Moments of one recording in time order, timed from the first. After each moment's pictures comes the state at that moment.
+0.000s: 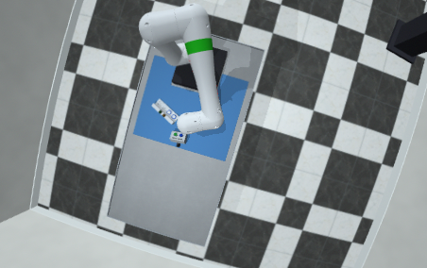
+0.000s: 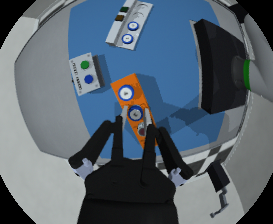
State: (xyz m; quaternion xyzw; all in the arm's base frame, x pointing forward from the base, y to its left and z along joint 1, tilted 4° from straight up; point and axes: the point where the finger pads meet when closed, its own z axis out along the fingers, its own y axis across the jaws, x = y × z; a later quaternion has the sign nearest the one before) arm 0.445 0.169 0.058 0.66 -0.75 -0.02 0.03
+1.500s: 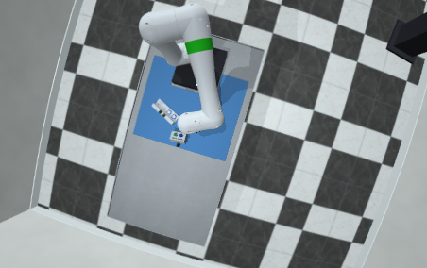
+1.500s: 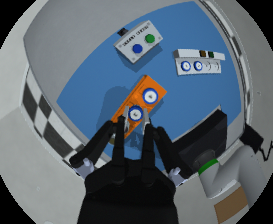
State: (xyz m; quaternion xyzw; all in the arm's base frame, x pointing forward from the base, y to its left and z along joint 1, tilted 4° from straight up) arm 0.445 0.169 0.058 0.95 -0.32 -0.03 0.02
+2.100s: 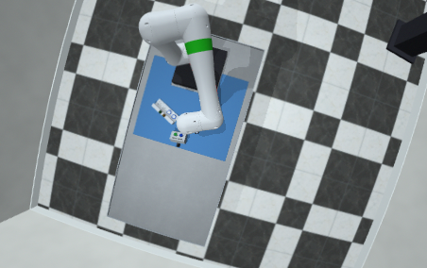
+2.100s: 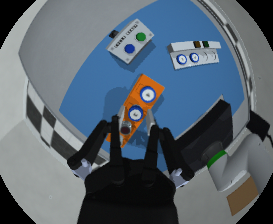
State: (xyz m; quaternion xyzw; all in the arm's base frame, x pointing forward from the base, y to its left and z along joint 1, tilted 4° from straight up) arm 0.445 0.169 0.058 0.92 -0.38 -0.03 0.02
